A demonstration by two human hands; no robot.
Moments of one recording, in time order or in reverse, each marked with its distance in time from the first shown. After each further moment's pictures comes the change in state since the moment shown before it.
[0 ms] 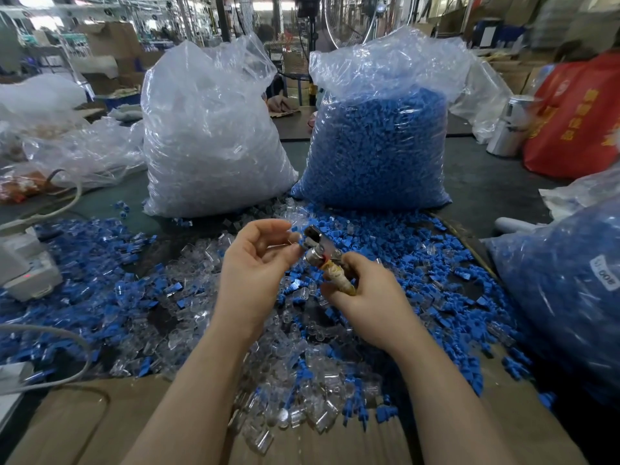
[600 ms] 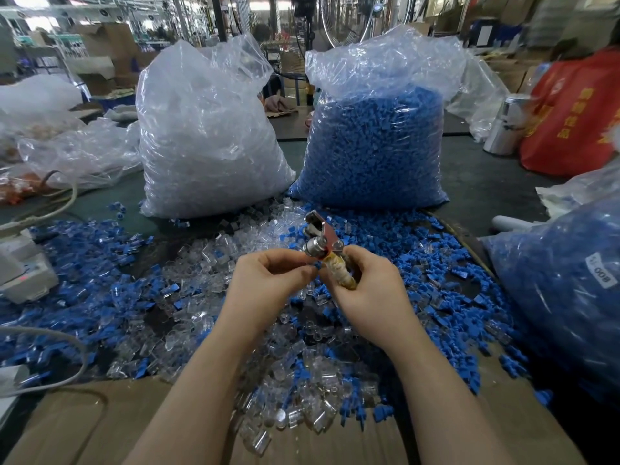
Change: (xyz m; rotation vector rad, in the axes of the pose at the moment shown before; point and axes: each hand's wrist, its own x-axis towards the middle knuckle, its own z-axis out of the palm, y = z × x) left_hand -0.005 0.000 0.001 0.193 -0.123 -0.212; right_hand 0.001 -0.001 0.003 0.126 0.132 -0.071
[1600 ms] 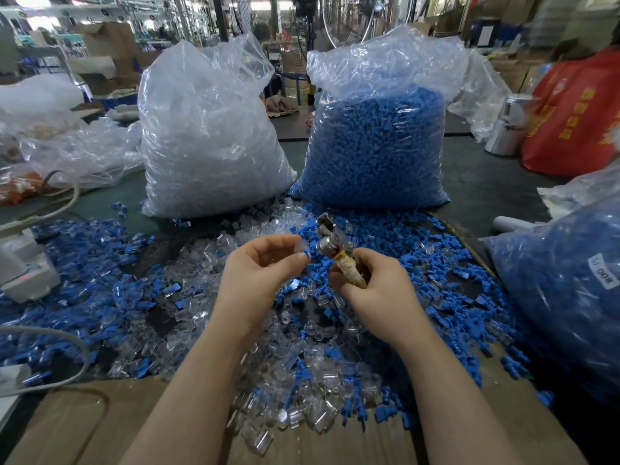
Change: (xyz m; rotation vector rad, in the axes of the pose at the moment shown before) left_hand 0.002 0.003 -0.006 -0.221 0.065 0.001; right_hand 0.002 0.005 -0.006 0.055 -0.038 0.103
